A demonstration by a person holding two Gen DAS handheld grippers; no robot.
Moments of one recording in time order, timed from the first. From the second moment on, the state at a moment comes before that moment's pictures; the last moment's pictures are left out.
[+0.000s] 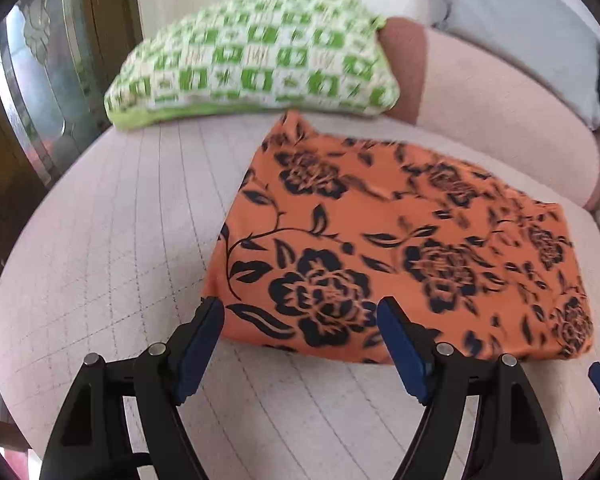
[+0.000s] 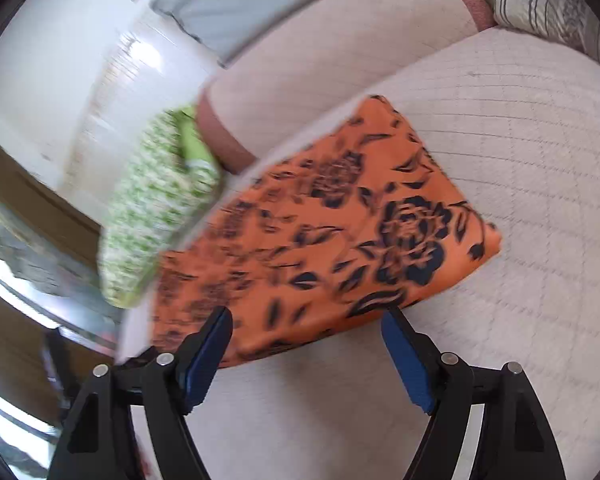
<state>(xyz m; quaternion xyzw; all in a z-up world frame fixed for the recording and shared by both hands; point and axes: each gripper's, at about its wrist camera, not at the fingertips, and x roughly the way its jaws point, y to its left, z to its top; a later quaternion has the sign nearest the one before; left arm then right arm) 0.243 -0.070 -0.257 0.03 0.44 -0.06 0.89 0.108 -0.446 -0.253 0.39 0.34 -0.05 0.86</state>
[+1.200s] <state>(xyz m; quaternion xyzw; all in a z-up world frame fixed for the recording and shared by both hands) 0.240 -0.062 -0.306 -0.11 0.57 -0.11 0.81 0.133 -0.439 -0.292 0.47 0.35 -0.04 0.81</state>
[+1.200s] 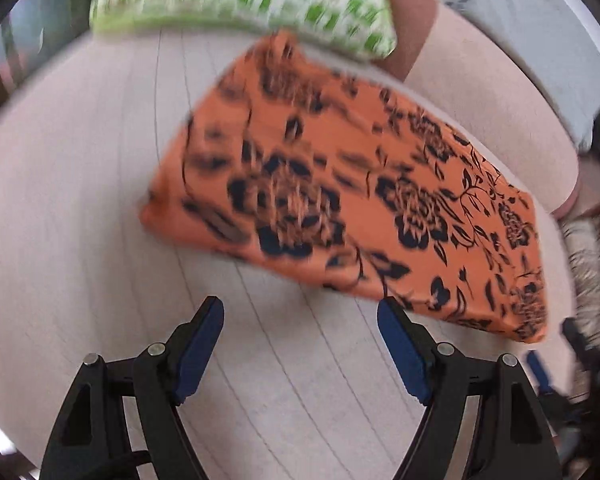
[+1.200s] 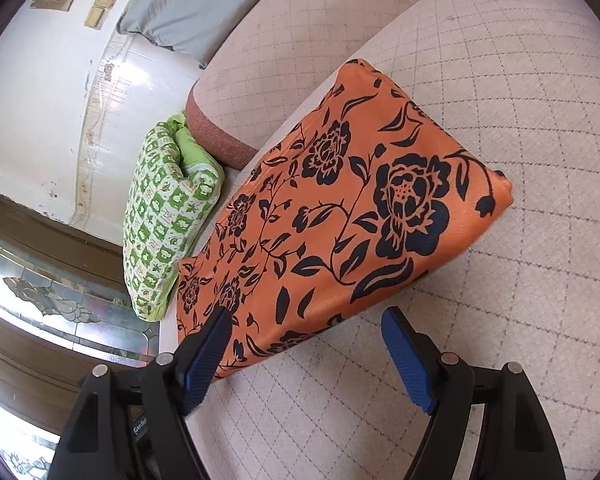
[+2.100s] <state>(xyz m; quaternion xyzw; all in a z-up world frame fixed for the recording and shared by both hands) 0.283 -0.056 -0.308 0.10 0.48 0.05 0.87 0.168 -0.473 -0.316 0.39 0.35 -0.10 0.85</state>
